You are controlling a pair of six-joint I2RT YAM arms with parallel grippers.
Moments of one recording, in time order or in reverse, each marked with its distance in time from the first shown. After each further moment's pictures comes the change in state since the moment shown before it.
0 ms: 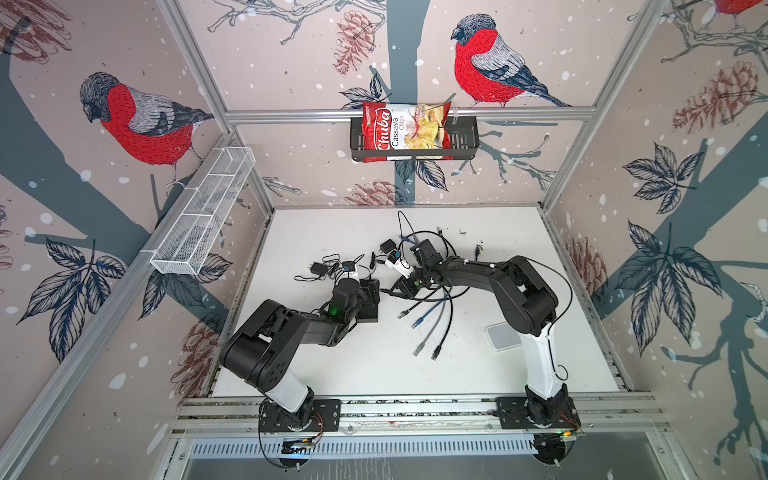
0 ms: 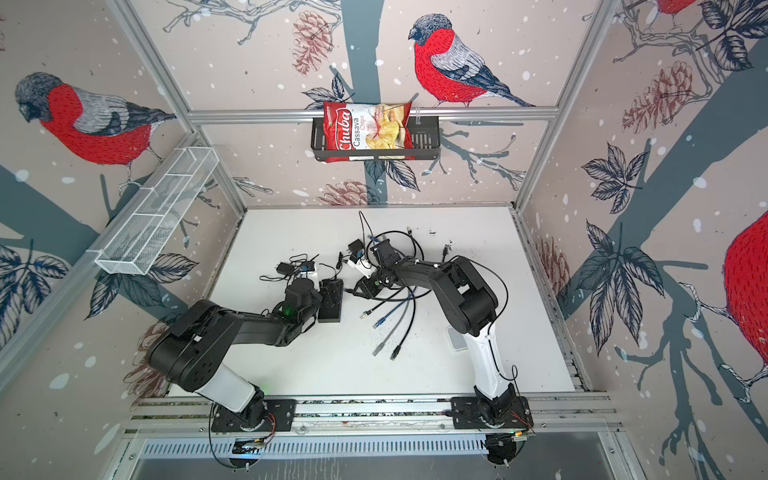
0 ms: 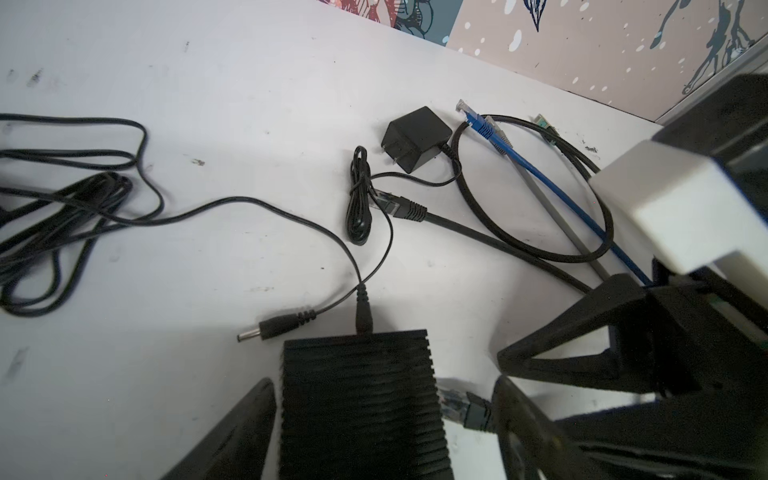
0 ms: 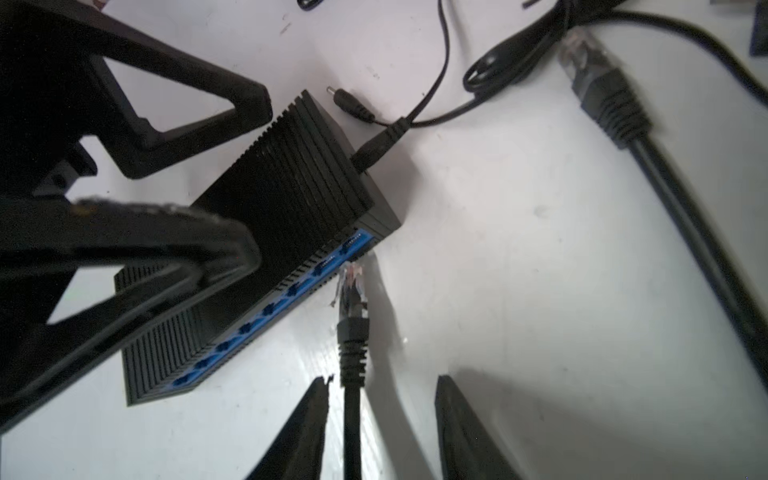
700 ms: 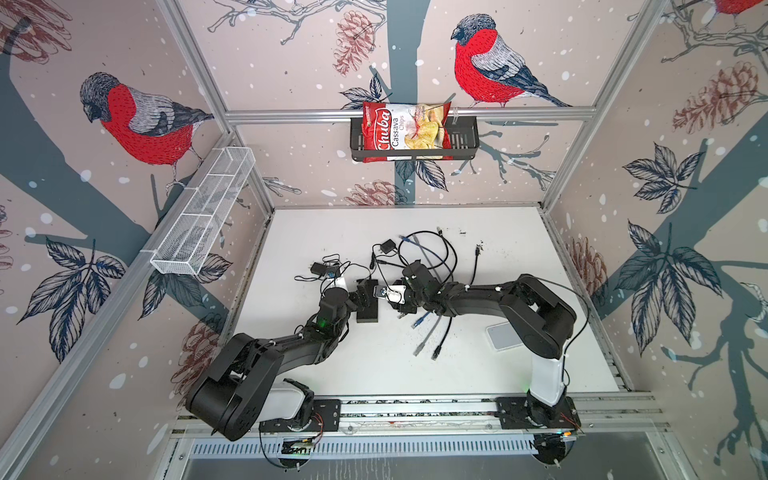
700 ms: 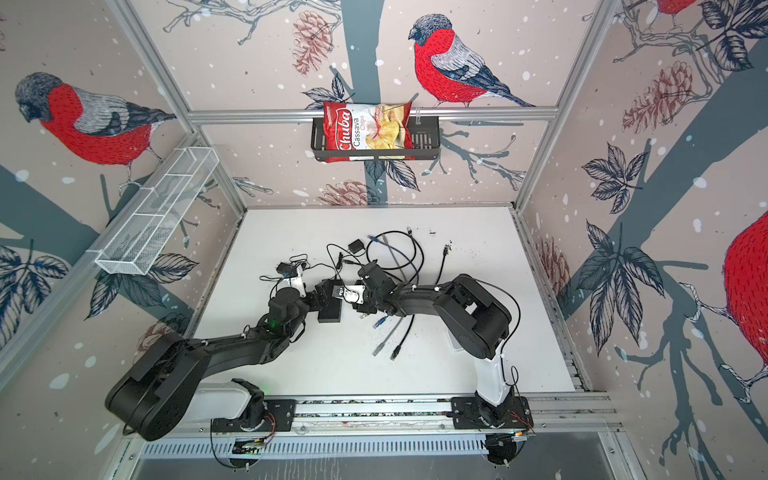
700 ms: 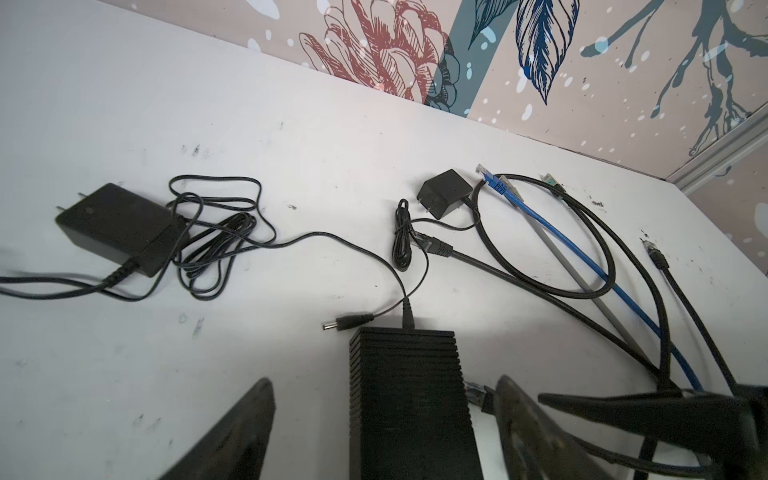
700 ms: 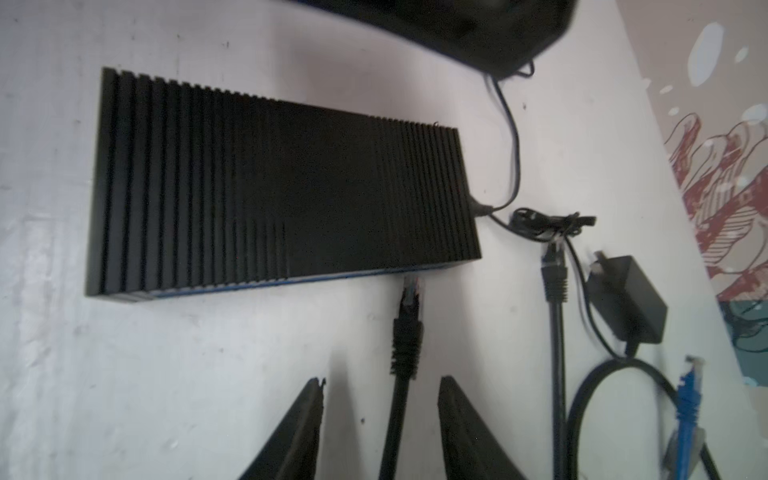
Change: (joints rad) left arm 0.006 -0.276 -0.142 -0.036 -0.130 0.004; right arm 0.180 -0.164 -0.267 0.328 0.421 -0.610
